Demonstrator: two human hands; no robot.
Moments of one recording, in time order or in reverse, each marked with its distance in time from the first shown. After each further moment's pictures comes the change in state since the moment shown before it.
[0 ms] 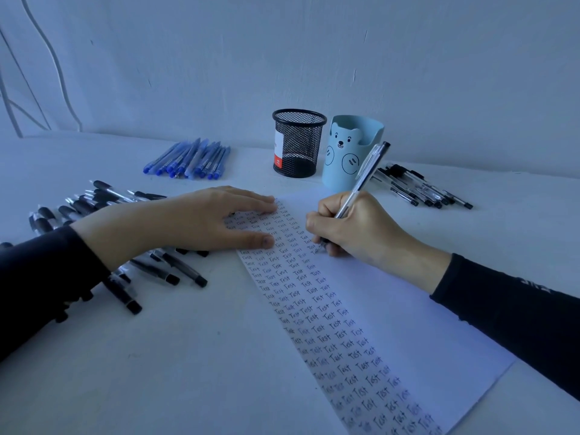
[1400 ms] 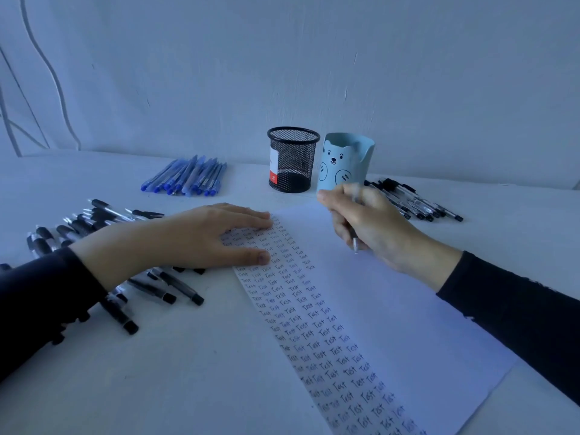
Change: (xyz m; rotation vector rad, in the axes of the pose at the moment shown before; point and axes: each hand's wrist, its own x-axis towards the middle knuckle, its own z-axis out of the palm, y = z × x) left_hand -0.001 0.003 -0.003 0.017 -0.018 -0.001; right_hand 0.012 -0.002 -0.024 0.148 0.032 0.028
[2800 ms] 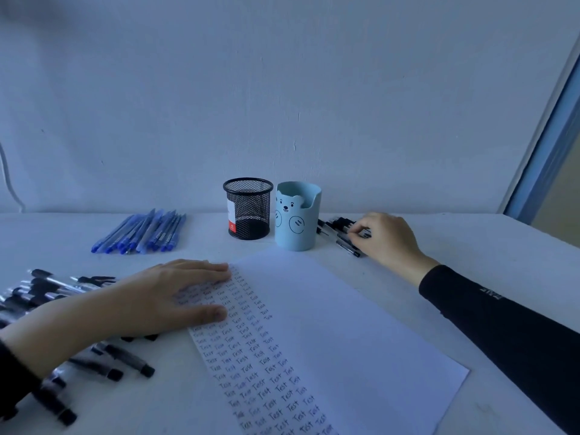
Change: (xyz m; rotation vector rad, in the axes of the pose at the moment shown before) left_hand 0.003 -0.005 0.004 0.047 0.033 0.038; right_hand 0.039 0.066 -0.122 -0.978 0.464 -0.174
